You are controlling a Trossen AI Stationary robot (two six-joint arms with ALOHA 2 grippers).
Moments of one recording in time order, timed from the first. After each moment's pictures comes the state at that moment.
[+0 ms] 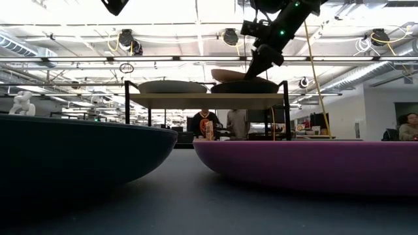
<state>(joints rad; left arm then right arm) -0.49 1.29 0.95 -0.21 -0.44 -0.27 -0.28 1.43 1.11 -0.48 0.29 -0.42</state>
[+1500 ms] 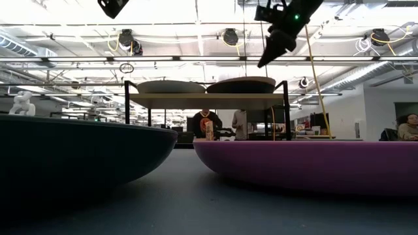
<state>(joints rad) -0.50 1.29 0.95 -0.24 -0.43 -0.32 -0.23 1.30 1.11 -0.61 0.42 -0.31</state>
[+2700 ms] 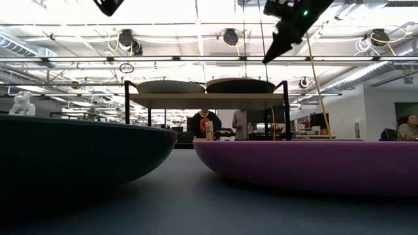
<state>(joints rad) -0.53 1.29 0.95 -0.25 -0.43 -0.32 -0.22 1.19 1.03 -0.56 0.36 -0.20</state>
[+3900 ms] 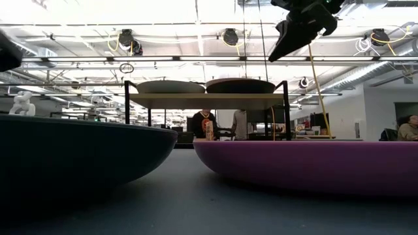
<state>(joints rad) -0.77 1.65 0.95 -0.20 0.14 -0.78 -0.01 1.17 0.95 -0.56 0.26 -0.22</state>
